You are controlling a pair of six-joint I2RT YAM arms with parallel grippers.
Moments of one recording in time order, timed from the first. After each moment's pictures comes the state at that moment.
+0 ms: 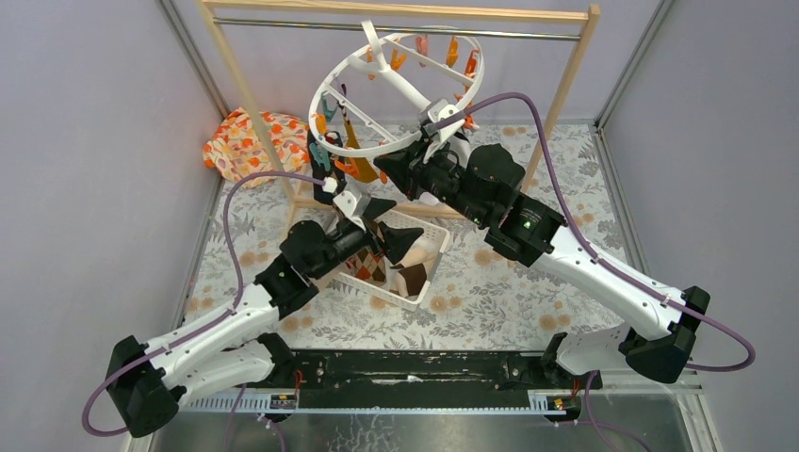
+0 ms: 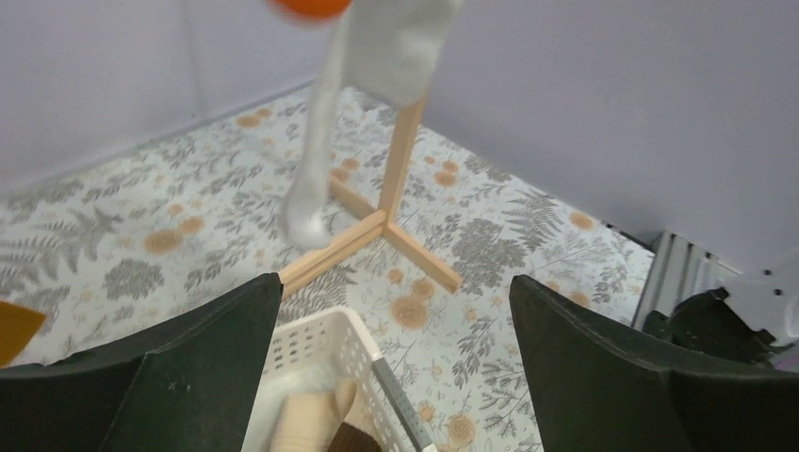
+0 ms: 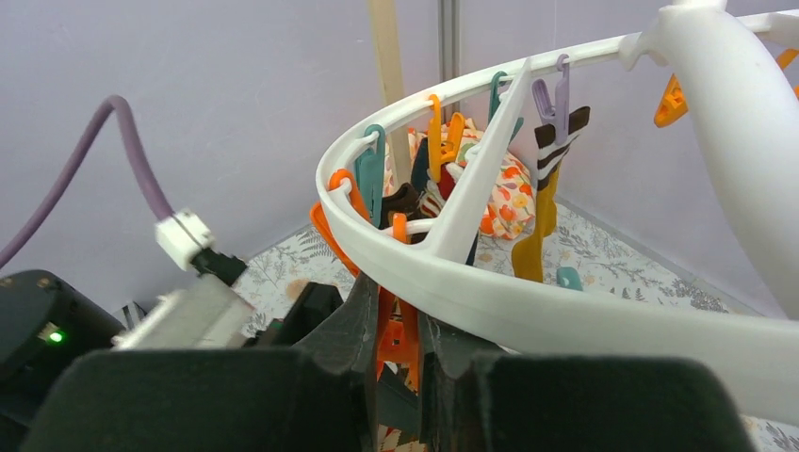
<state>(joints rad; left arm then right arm) -0.79 0.93 0.67 0.38 0.13 -0.20 0.96 1.32 1.44 -0.05 0.06 0.08</state>
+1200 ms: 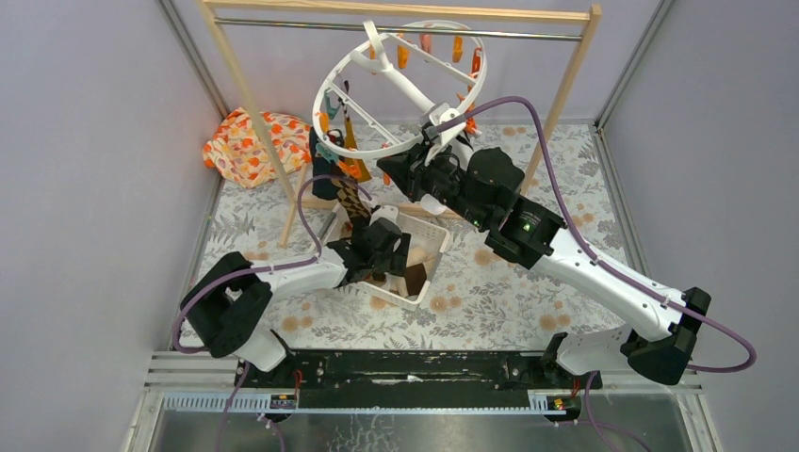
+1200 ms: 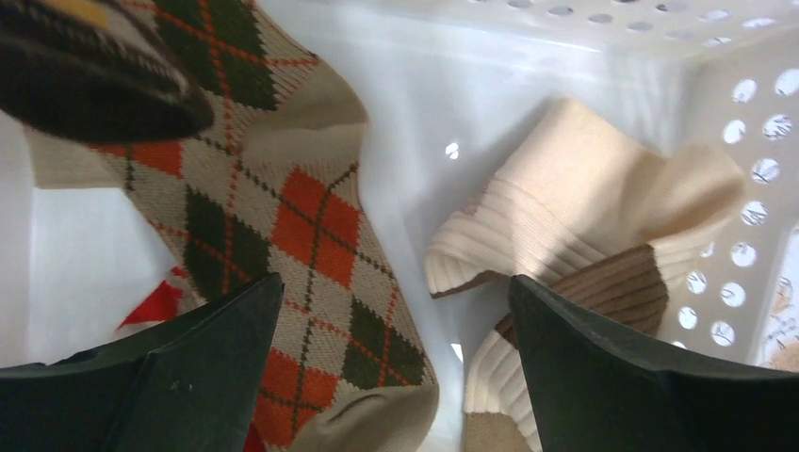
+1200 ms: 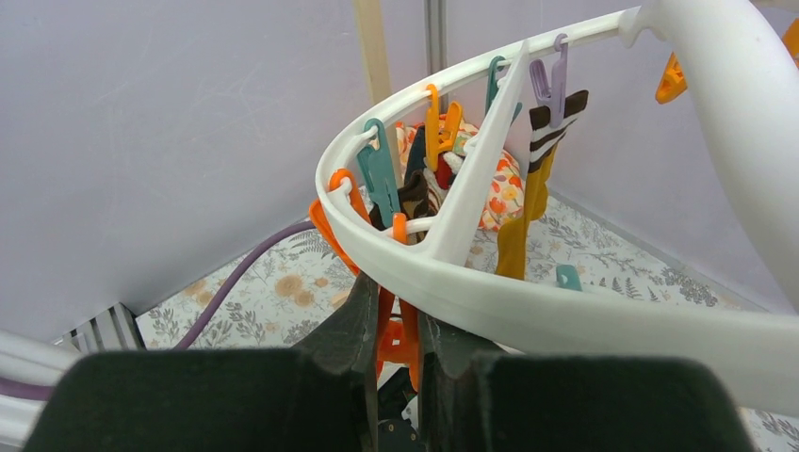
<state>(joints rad) -0.80 1.53 0.78 -0.15 -0.32 -0.47 0.96 1.31 1.41 -0.04 0.09 0.07</state>
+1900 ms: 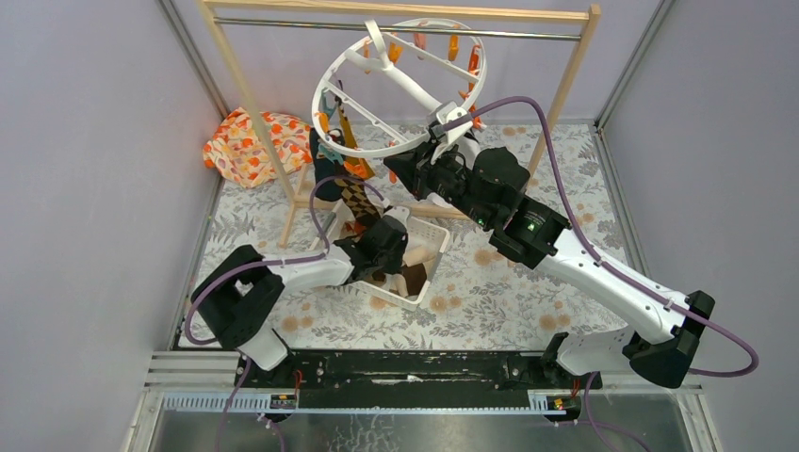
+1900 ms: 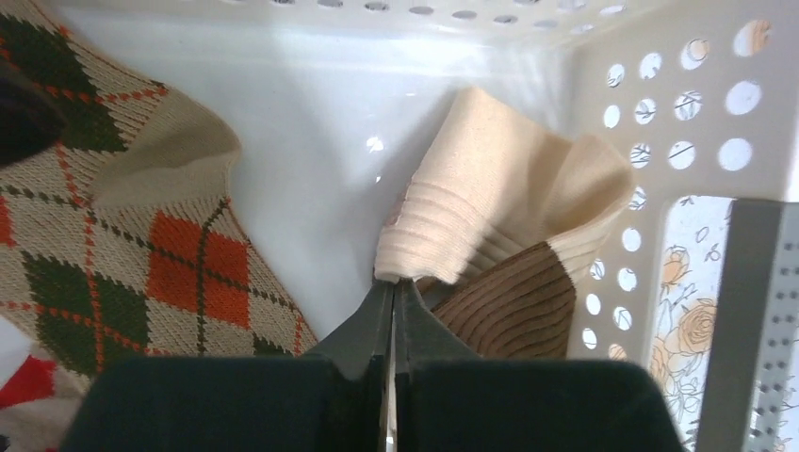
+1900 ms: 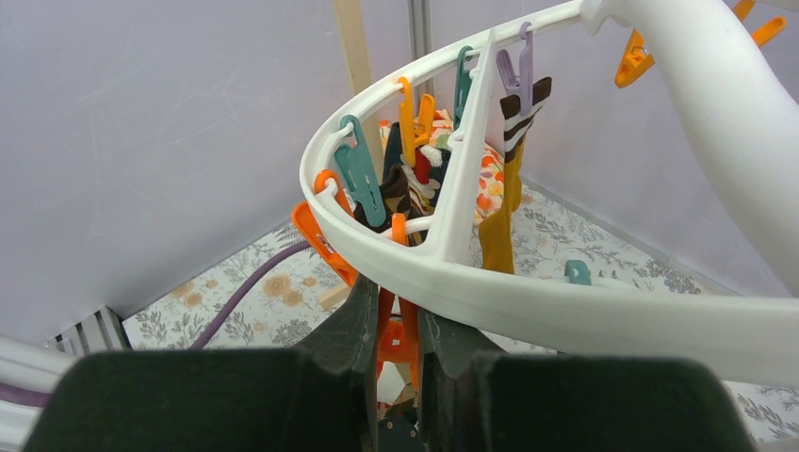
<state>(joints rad) -0.80 1.60 0.80 -0.06 -0.13 -0.45 0.93 1.29 1.39 -0.04 0.09 0.08</state>
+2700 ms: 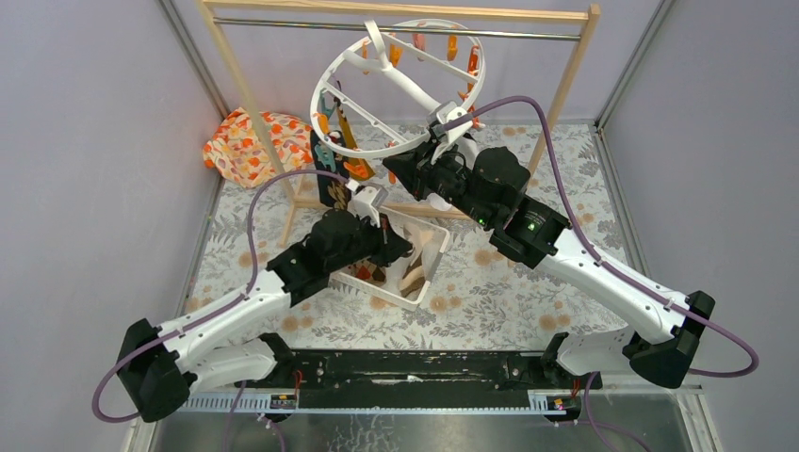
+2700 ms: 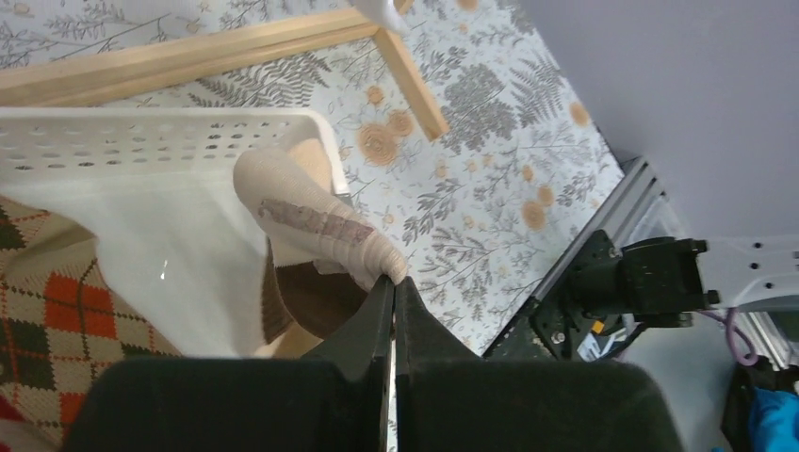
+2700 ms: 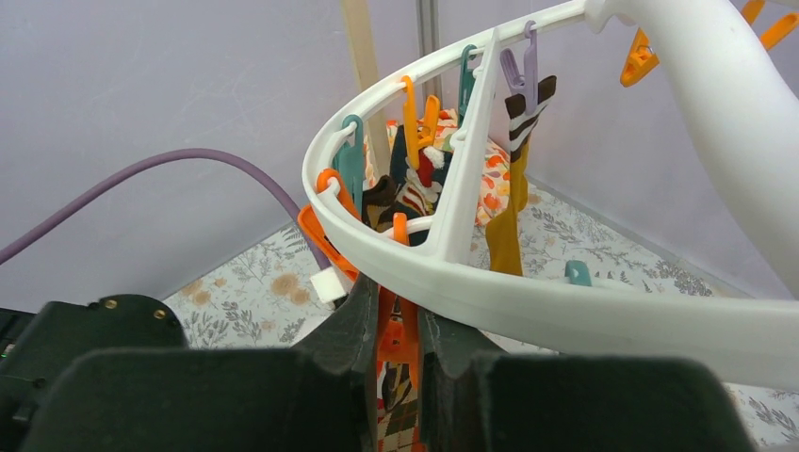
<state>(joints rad) -0.80 1.07 0.76 -0.05 0.14 -0.53 0.93 1.29 1.39 -0.04 0.07 0.09</state>
